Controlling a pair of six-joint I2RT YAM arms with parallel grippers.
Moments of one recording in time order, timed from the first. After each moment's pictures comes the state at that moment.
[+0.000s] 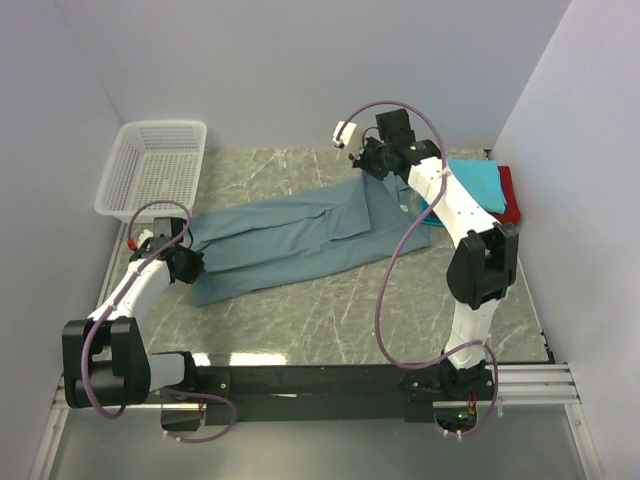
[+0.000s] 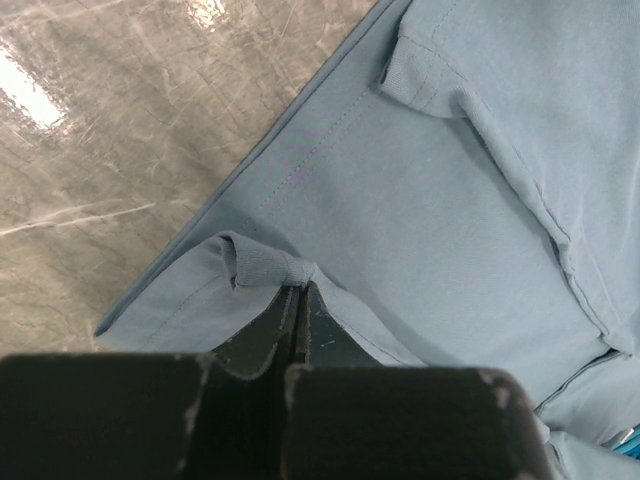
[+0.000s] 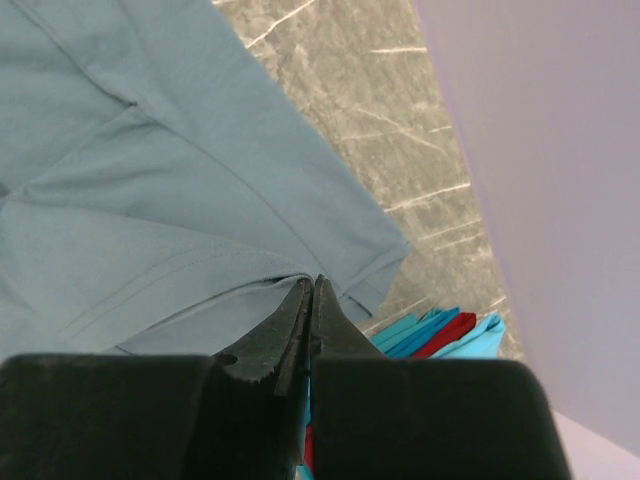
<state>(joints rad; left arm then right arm) 0.05 1.24 0.70 -0.49 -0.13 -1.08 0.35 1.90 1.82 -0.65 -0.18 -0.84</state>
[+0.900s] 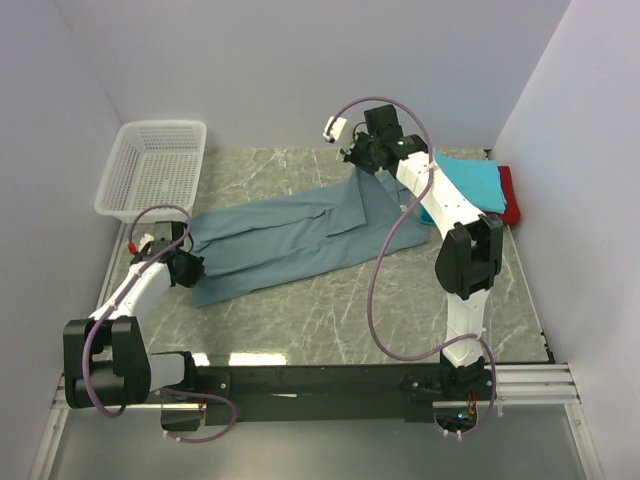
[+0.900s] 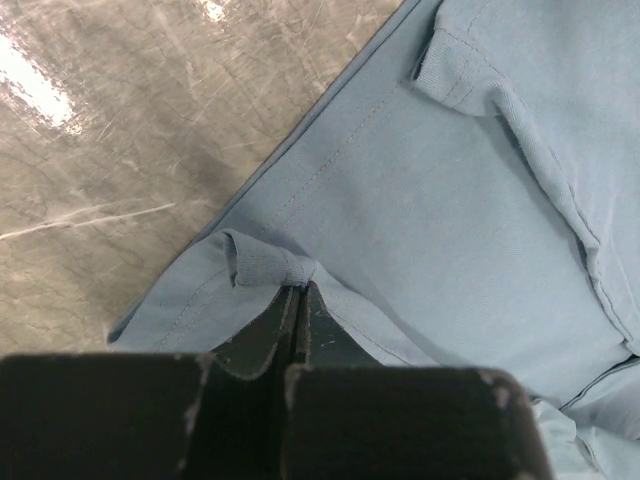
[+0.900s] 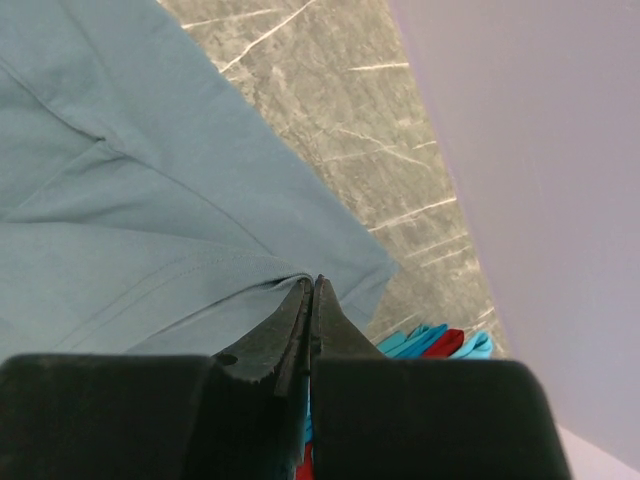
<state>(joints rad) 0.06 1.24 0.66 -0.47 -0.13 -1.07 0.38 2.01 1.95 -0.66 -0.12 -0.82</state>
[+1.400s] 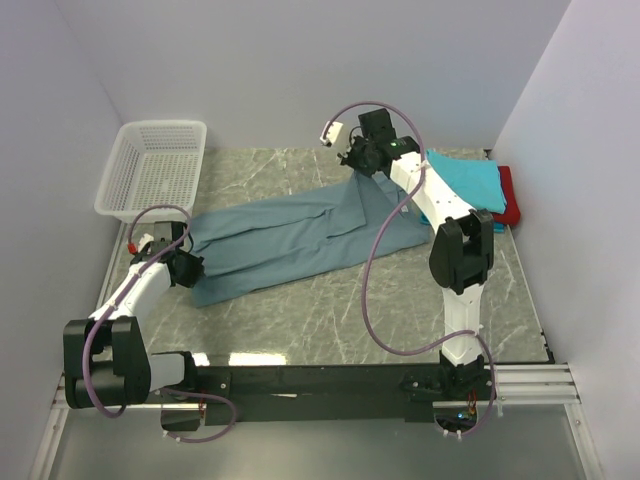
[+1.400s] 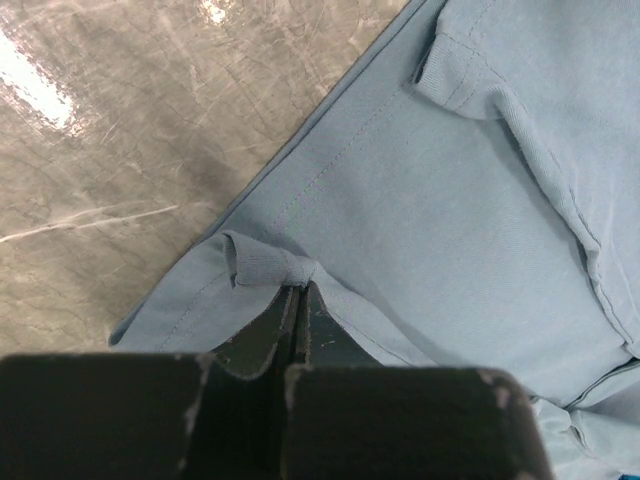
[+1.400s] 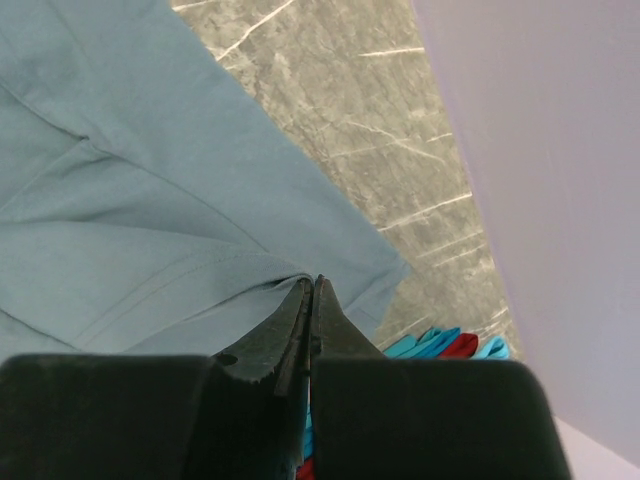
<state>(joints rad) 0.06 1.24 0.66 -0.47 -0.13 -1.07 0.38 2.08 1.98 -0.65 -0.09 -0.82</state>
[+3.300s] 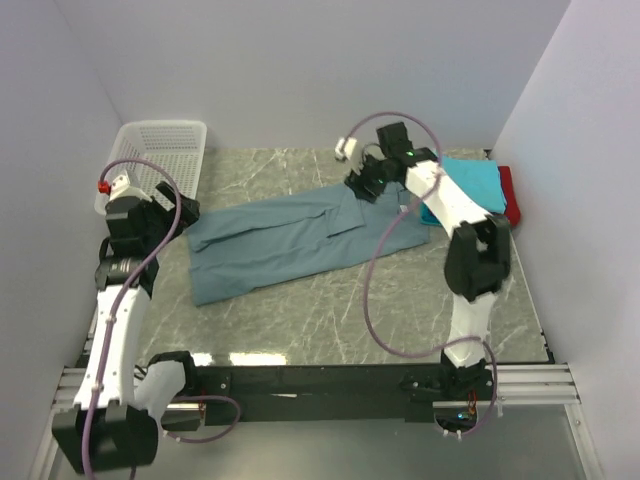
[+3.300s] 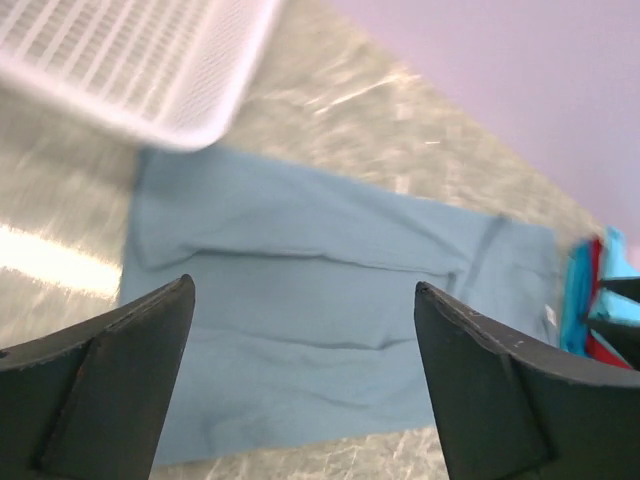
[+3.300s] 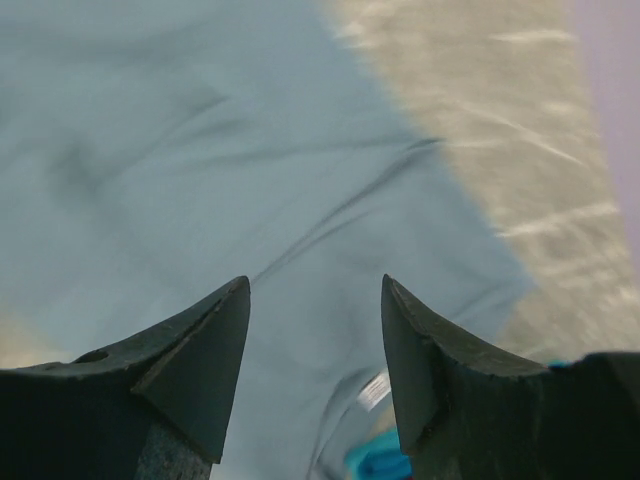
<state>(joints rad) 0.12 0.96 0.87 -0.34 0.05 -0.61 0.33 2.03 1.81 -0.62 -0.31 -0.74</state>
